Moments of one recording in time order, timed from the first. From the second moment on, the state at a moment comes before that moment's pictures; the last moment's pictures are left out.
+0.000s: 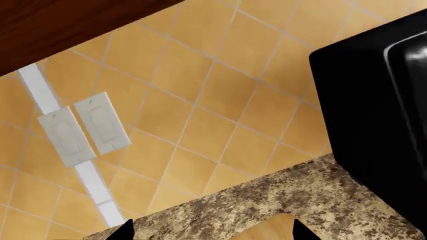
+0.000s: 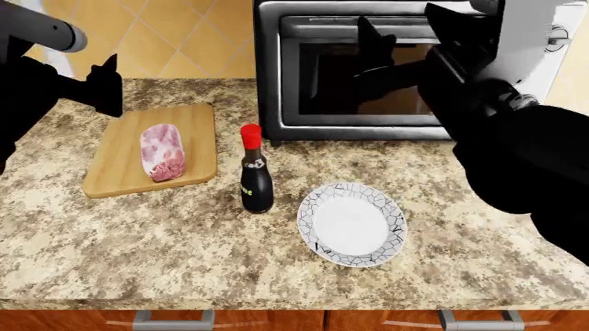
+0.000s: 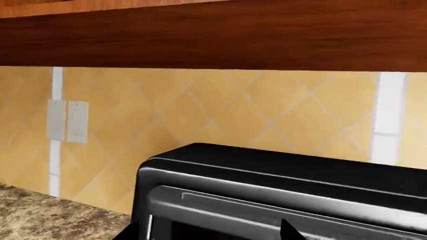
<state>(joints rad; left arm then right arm) -1.05 -0.69 0.20 0.12 -0.39 -0.93 0.14 1.69 0.88 -1.56 -0.25 1.44 -0.13 0.62</state>
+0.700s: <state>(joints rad) -0.79 -0.70 -0.05 0.52 -0.59 -1.11 0.03 1.68 1.27 -1.54 -0.50 1.41 -0.11 0.85</state>
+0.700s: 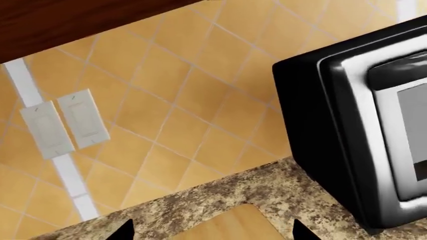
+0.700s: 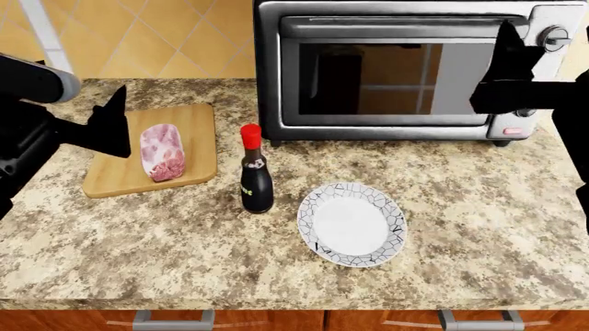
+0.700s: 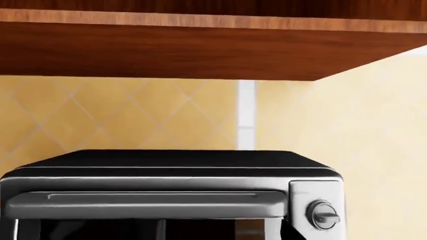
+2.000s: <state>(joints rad) -0.65 -0.72 -0.11 0.64 -0.64 -1.12 0.02 1.62 1.47 -1.56 -0.64 1.41 -0.13 0.92</state>
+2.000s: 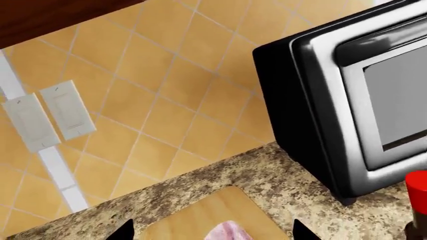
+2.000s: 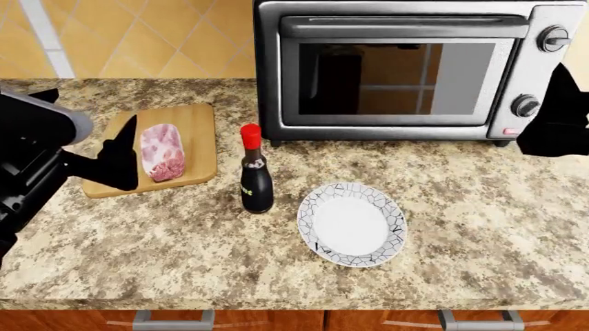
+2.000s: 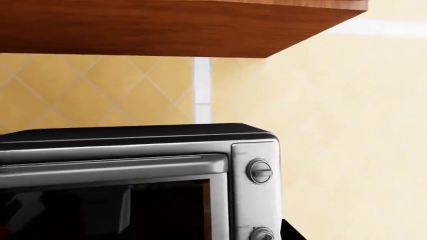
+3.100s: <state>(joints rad) -0.56 -0.67 -0.62 0.84 -1.17 -1.50 -0.48 1.87 1.57 -1.26 -0.96 1.91 0.19 1.13</state>
